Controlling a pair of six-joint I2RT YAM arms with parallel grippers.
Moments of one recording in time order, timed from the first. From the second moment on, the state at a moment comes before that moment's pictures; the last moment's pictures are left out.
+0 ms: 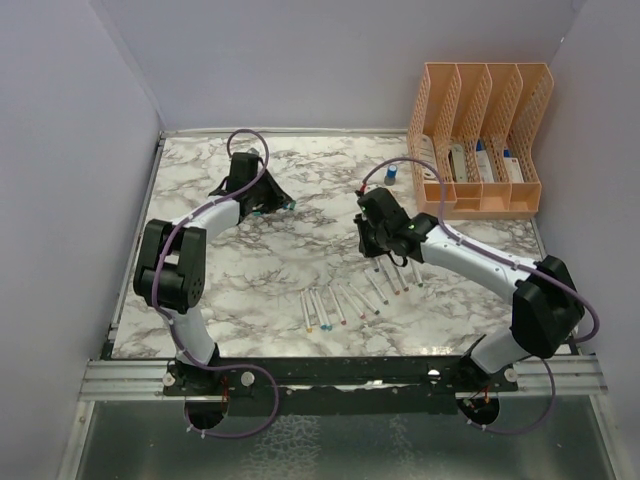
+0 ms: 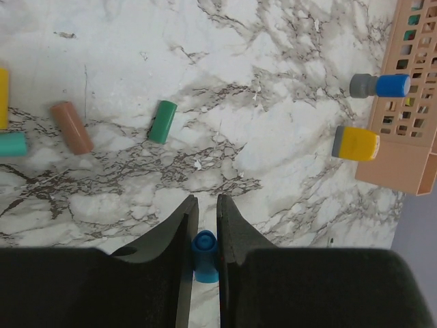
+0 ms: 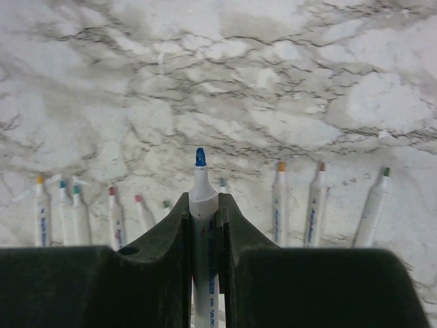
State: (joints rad) left arm -0.23 1.80 1.17 -0.05 0.27 -0.79; right arm 0.74 1.51 1.10 -0.47 0.17 0.35
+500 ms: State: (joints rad) left arm -0.22 1.80 1.16 -0.15 0.23 -0.66; right arm 0.41 1.48 1.05 -0.51 0.24 0.35
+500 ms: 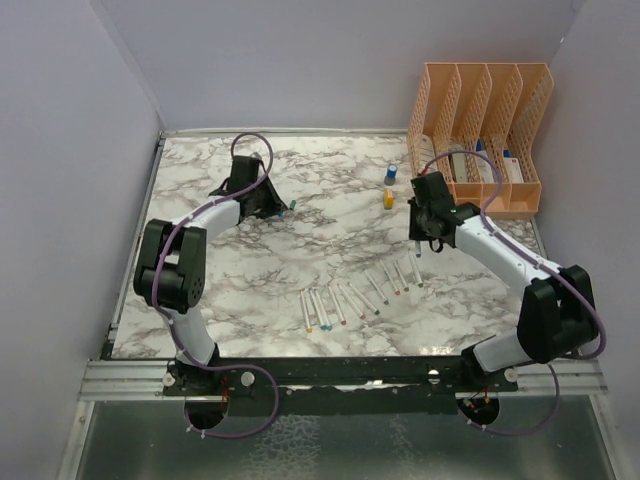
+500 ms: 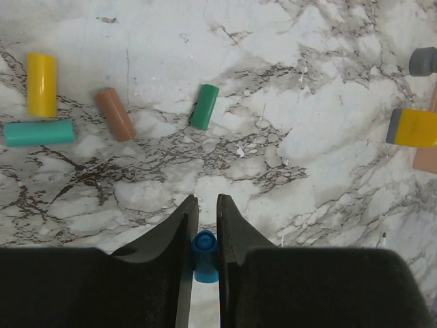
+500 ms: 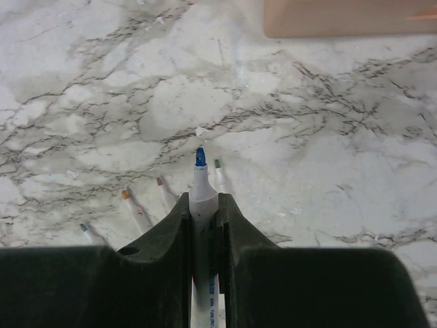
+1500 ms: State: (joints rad) left arm -0.22 1.89 1.20 -0.24 0.16 -0.58; right arm 0.21 1.52 0.90 -0.49 0.18 0.30
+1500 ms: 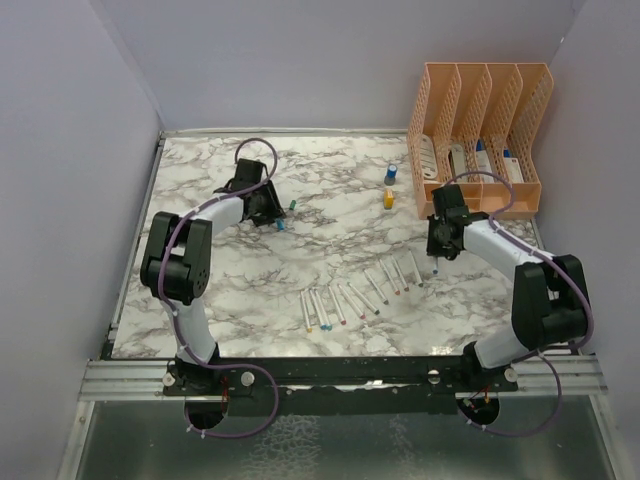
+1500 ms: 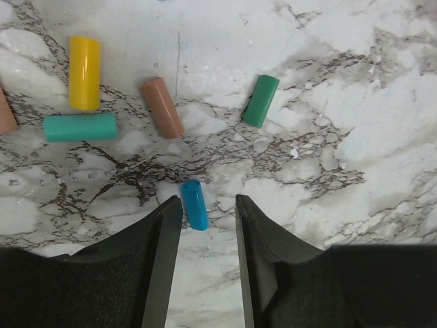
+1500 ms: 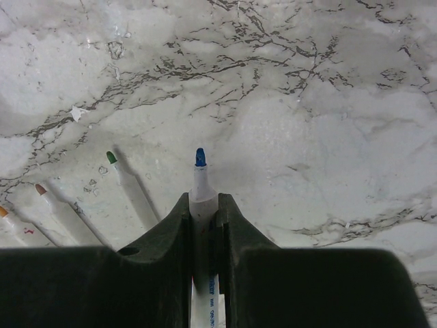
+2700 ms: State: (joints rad) left arm -0.22 1.56 1.18 -0.24 0.19 -0.65; right arm 0.20 1.51 0.99 -0.48 0.16 0.30
